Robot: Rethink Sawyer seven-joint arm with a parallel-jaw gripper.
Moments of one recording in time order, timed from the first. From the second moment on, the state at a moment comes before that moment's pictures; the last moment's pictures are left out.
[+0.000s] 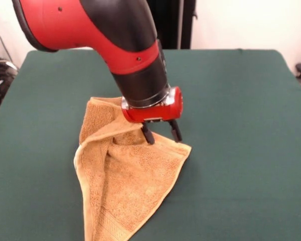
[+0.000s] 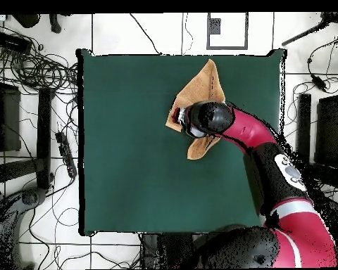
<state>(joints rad) -0.50 -0.36 0.33 1.40 -0.06 0.67 1.66</state>
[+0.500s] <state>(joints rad) -0.47 -0.33 0.28 1.36 -0.14 0.67 1.66</state>
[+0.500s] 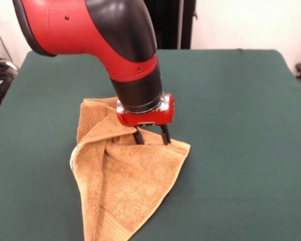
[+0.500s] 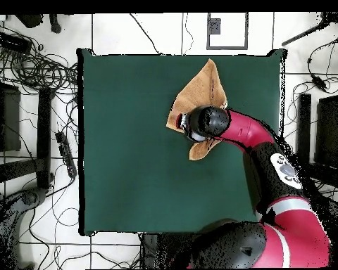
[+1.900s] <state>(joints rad) -0.46 -0.51 0.24 1.34 -0.21 0.80 1.66</state>
